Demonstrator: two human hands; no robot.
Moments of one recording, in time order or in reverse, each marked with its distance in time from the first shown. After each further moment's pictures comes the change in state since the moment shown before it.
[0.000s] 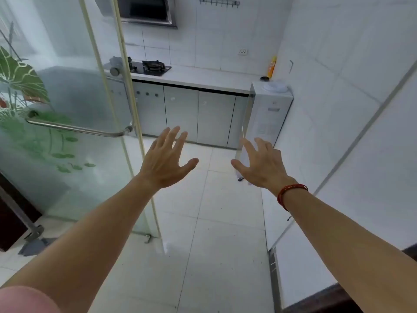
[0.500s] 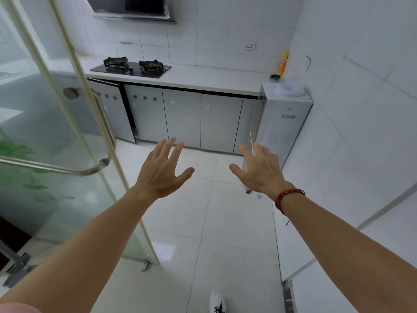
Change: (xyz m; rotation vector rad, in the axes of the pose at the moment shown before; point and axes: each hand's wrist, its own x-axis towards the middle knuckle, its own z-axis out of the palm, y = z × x) left_hand 0.171 -0.065 0.100 0.004 -0.048 -0.056; right_hand 0.207 0.044 0.078 0.024 -0.033 -0.014
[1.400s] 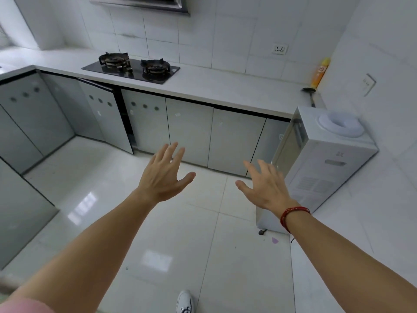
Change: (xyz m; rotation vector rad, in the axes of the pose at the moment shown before) left_hand 0.353 -0.143 0.141 0.012 -0.087 -0.091; right_hand 0.386 0.047 0.110 -0.052 -0.145 -0.010
